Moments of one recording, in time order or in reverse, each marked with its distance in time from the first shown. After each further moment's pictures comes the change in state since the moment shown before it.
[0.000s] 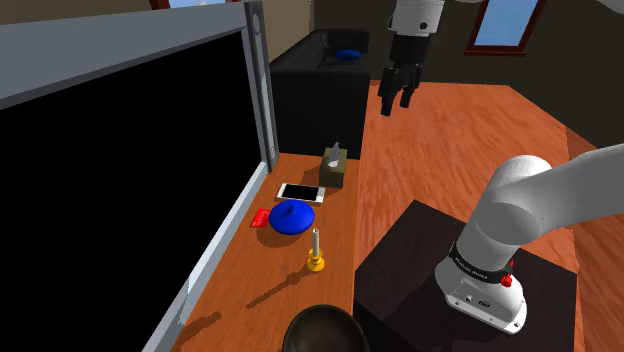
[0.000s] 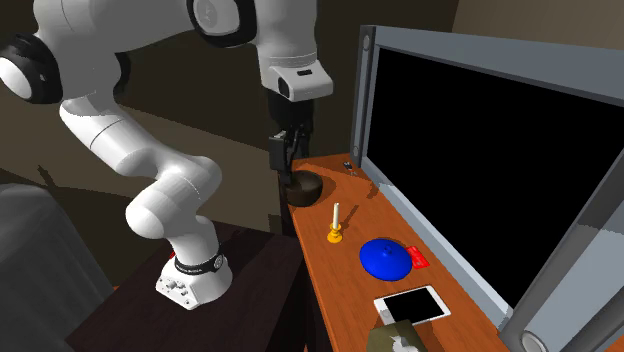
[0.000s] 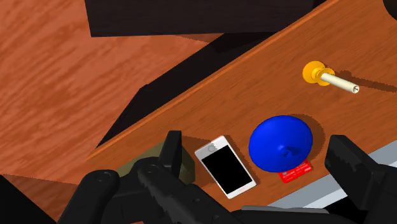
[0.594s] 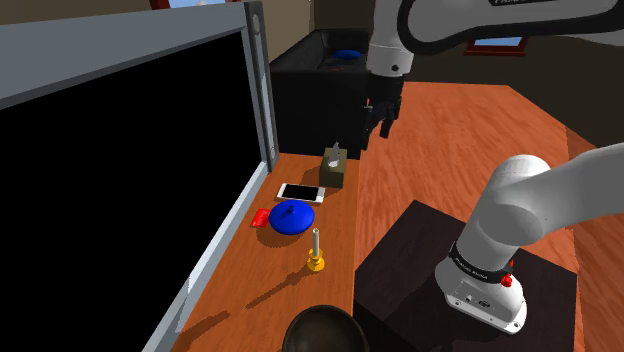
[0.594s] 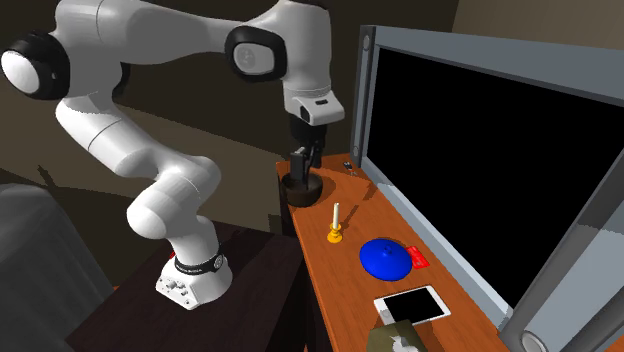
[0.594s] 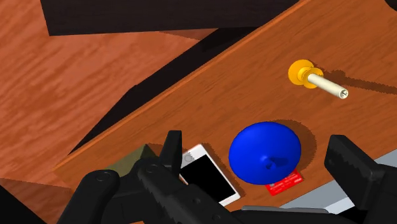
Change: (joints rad) arm 0.041 -0.002 0.146 -0.160 0.084 0.179 0.136
